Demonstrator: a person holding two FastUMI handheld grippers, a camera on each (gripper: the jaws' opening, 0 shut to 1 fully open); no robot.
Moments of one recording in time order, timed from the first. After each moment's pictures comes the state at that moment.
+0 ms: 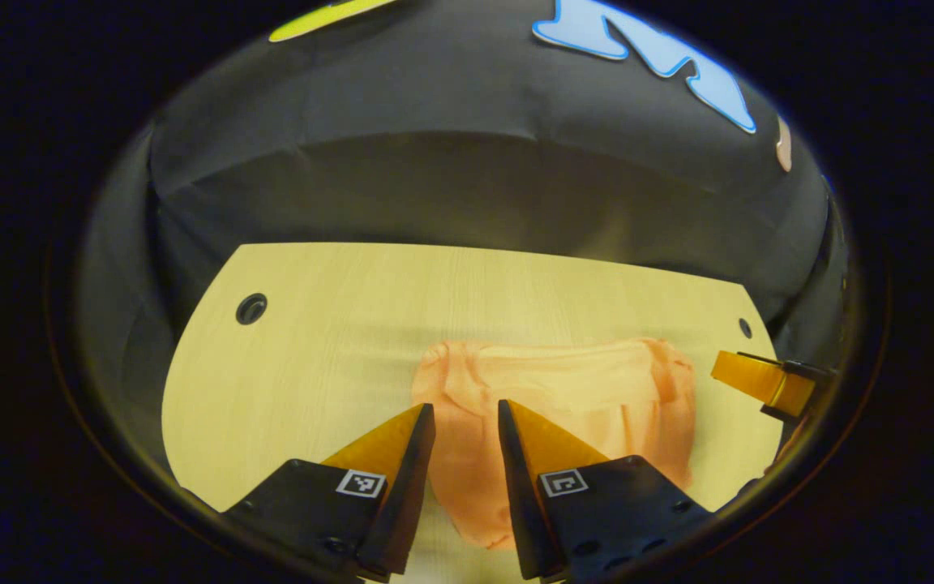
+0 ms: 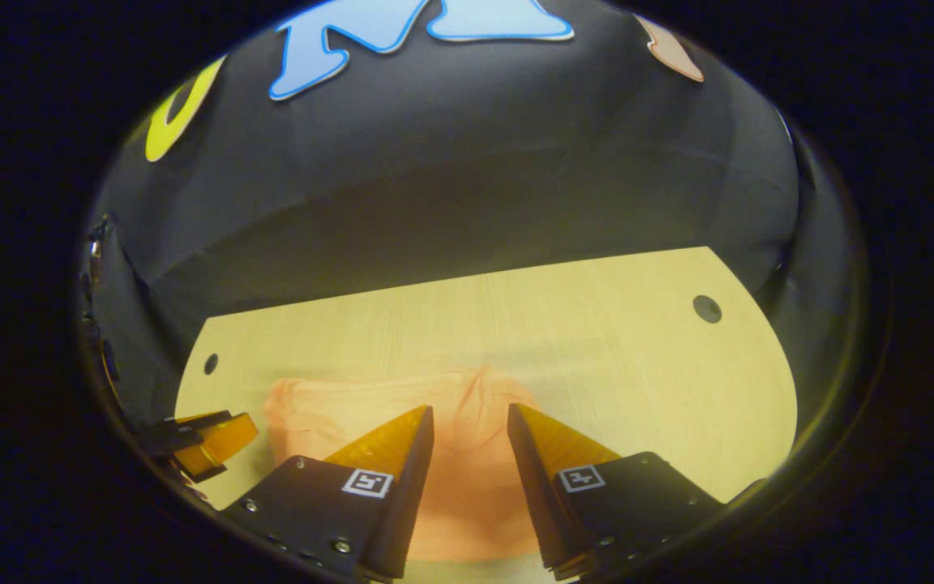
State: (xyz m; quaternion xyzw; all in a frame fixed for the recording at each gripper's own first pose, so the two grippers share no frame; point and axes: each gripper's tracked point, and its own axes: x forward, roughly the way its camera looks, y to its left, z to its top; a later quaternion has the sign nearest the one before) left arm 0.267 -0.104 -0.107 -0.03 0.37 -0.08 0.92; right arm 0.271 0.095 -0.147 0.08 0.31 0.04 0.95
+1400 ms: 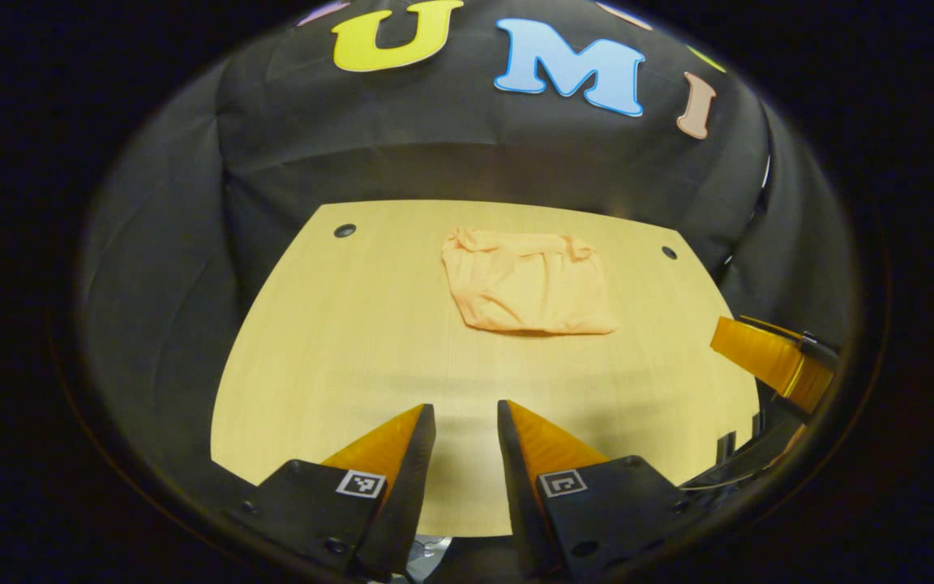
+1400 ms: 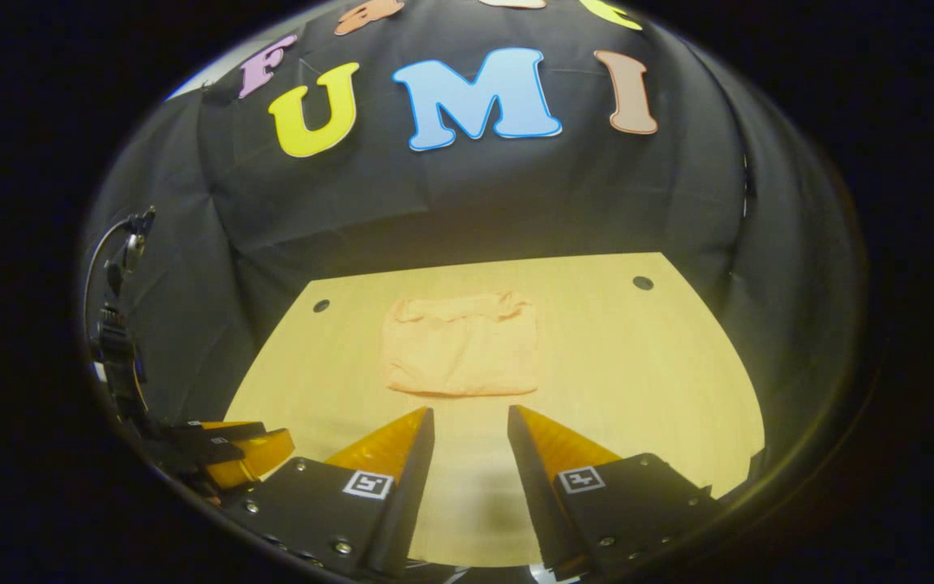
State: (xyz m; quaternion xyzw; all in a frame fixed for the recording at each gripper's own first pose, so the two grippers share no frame) left arm -0.080 -0.062 -0.037 -0.01 0.38 -0.06 0.92; right arm -0.046 0.105 -0.094 0.06 0.26 0.09 0.96
